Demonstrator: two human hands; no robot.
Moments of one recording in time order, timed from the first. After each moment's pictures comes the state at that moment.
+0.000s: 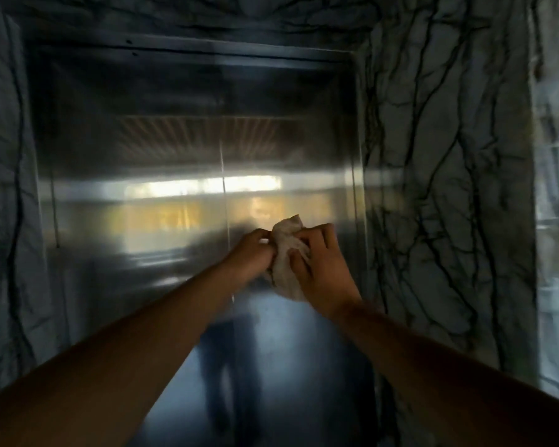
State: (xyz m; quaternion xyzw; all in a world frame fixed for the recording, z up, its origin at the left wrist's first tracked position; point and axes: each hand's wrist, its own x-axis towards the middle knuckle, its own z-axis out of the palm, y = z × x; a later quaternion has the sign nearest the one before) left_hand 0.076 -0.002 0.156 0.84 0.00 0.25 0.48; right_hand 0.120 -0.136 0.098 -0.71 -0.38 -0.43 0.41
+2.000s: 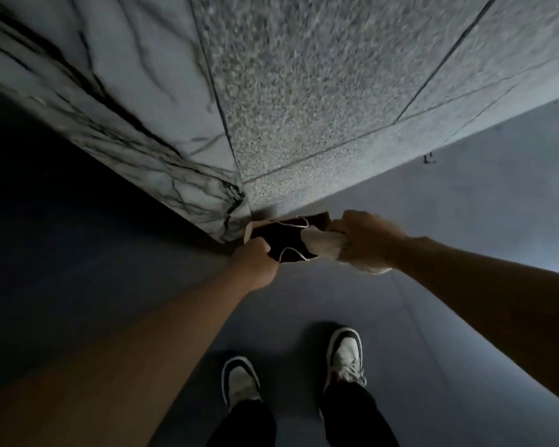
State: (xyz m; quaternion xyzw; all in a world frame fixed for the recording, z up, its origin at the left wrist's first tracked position) left_hand 0.129 -0.568 -0.838 0.84 0.17 -0.39 0.33; right_hand 0.185 -0.793 -0.818 -0.93 -0.20 0.31 0.09
